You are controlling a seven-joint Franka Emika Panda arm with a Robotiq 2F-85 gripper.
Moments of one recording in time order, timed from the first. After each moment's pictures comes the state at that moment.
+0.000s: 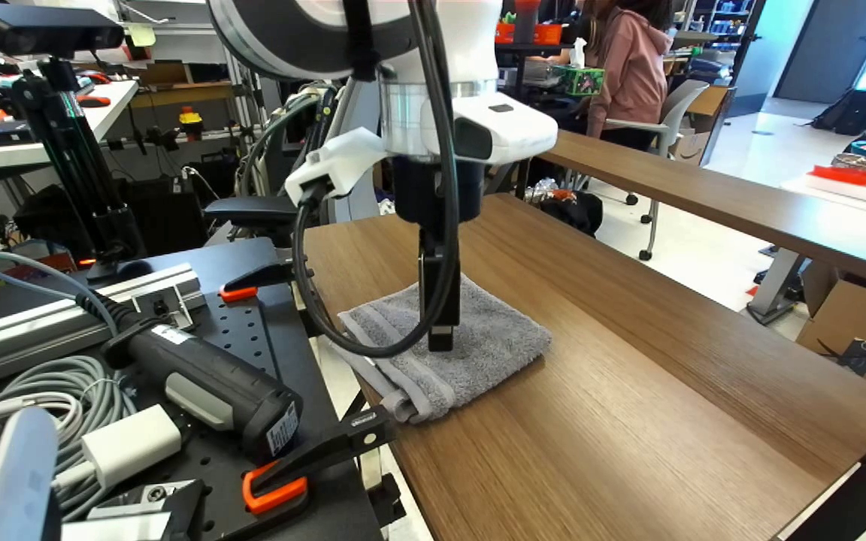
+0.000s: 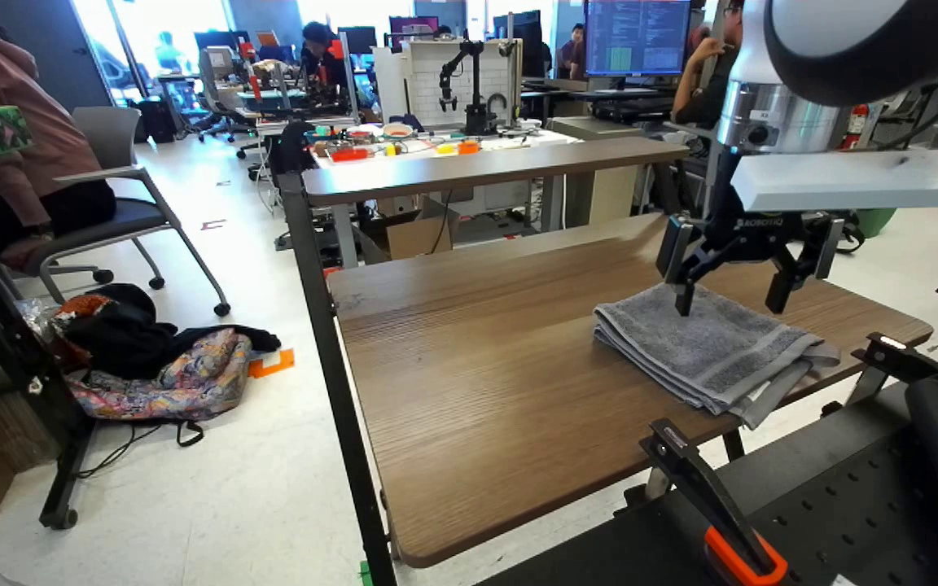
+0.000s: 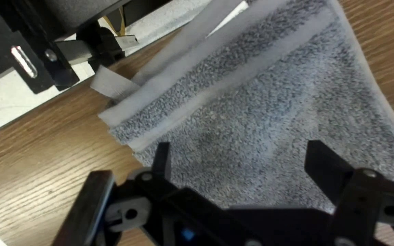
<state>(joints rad) 0.06 0.34 -0.12 -2.52 -0.12 2.88 0.48</state>
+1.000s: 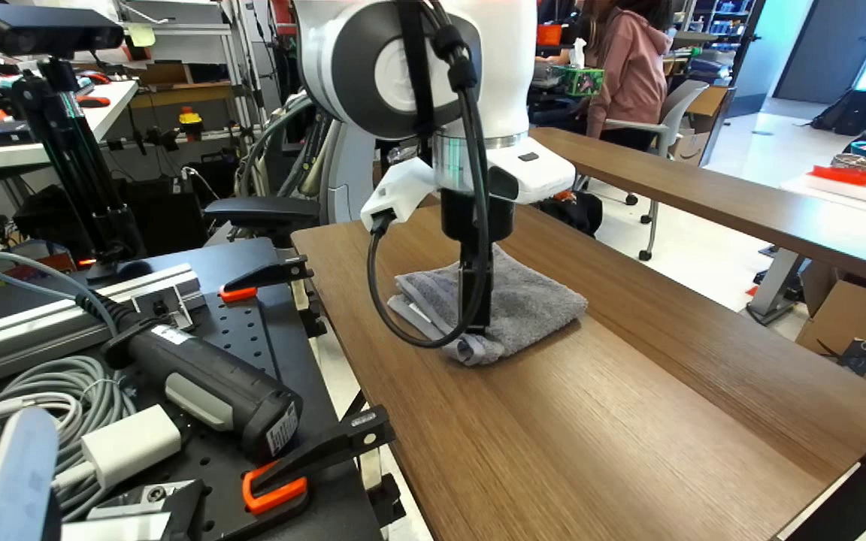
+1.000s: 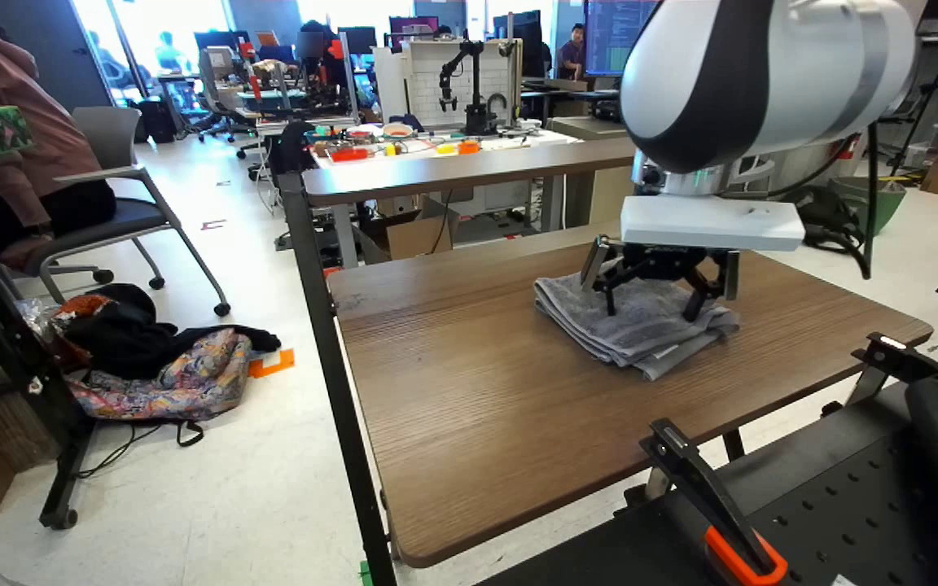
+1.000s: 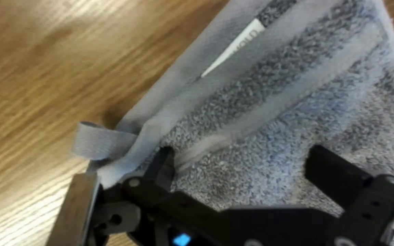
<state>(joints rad) 0.17 0.58 -0.13 -2.28 0.07 2.90 0.53</state>
